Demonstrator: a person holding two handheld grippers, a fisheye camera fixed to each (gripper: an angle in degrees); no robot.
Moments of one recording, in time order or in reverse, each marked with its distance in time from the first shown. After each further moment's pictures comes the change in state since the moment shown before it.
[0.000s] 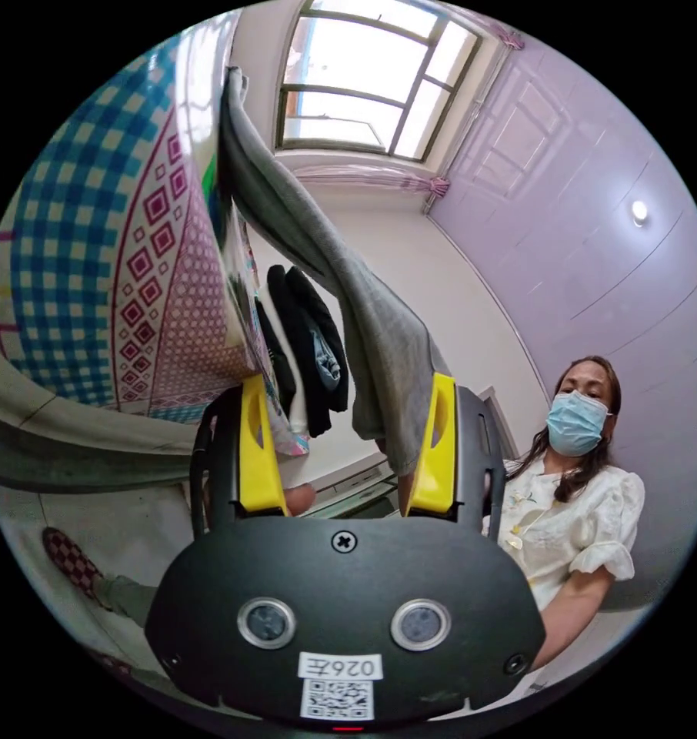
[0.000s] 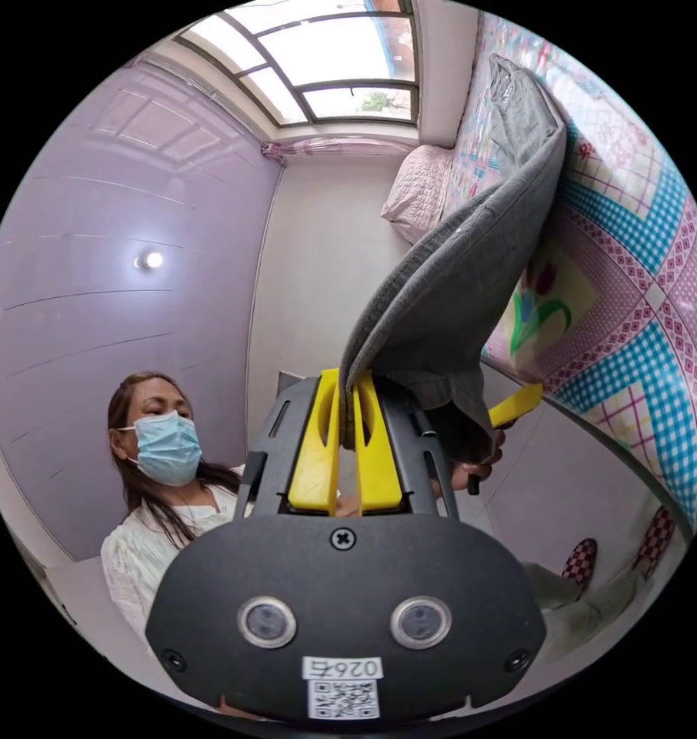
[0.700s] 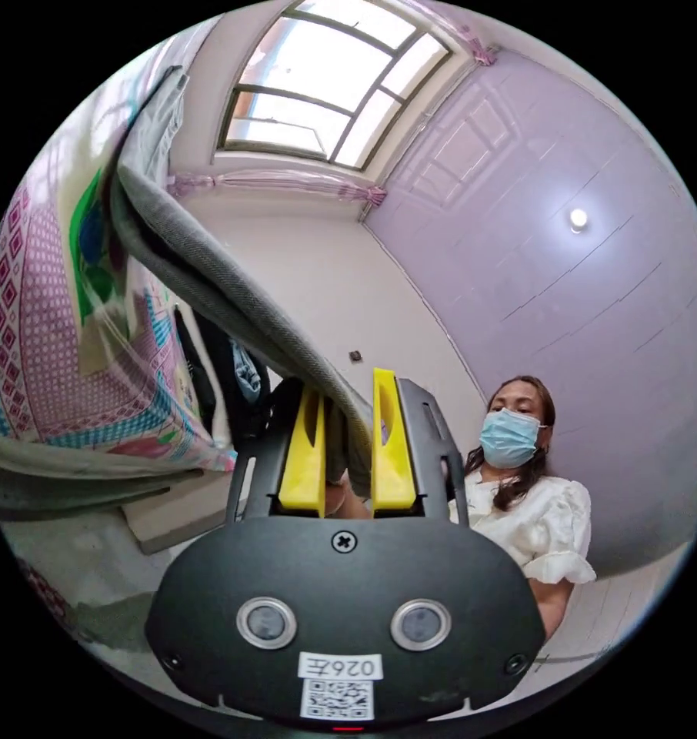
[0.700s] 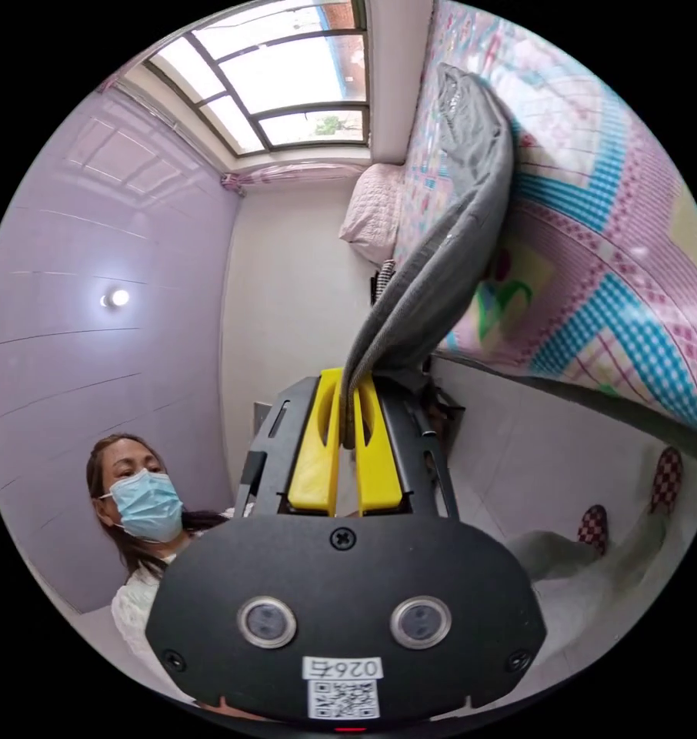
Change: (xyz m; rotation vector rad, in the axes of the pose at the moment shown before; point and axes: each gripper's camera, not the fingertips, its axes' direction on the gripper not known) left arm 0.066 -0.006 0.012 -0.003 0.238 0.030; right arm 0.022 0.010 0.030 0.099 0.136 0.132
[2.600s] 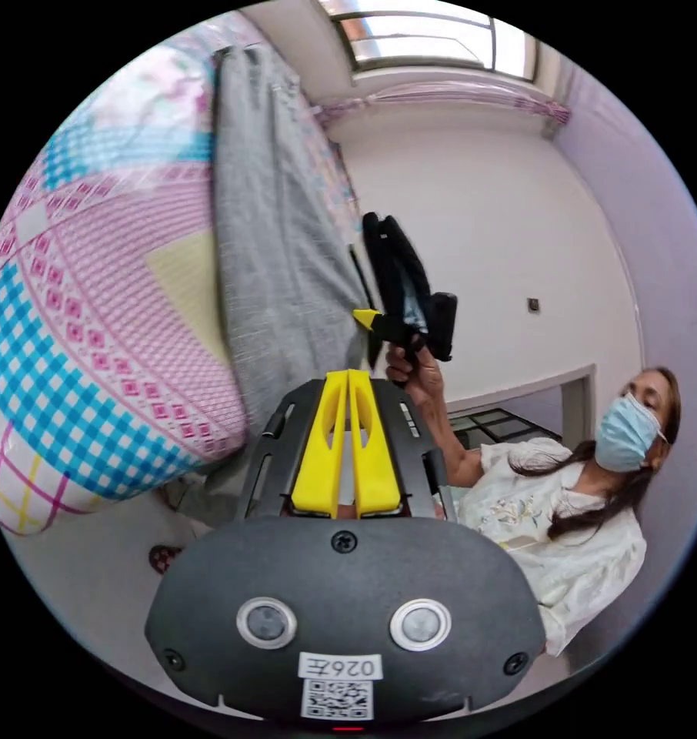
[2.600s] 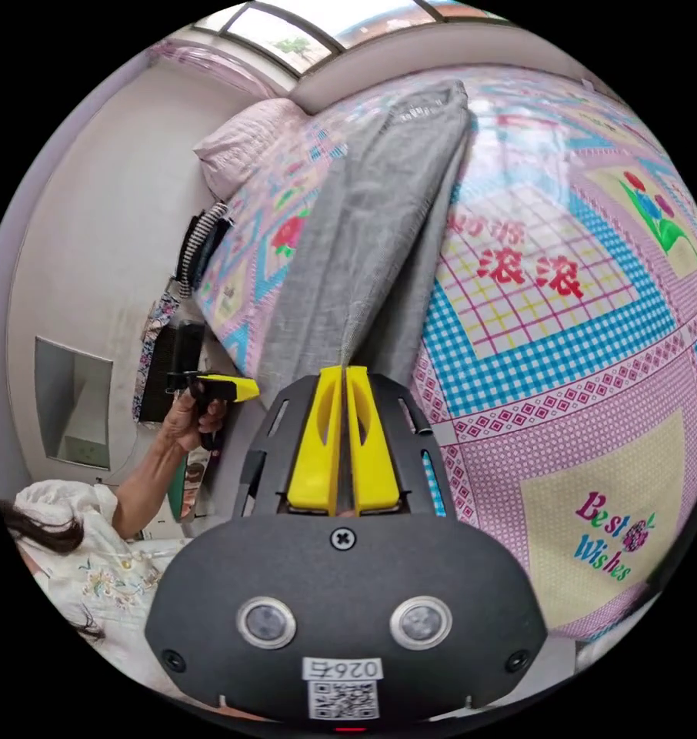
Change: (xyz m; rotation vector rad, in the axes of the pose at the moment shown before) left arm 0.027 0.005 0.217 -0.378 -0.681 -0.149; right arm 0.108 -0.031 0.326 -0.185 0.886 -0.216
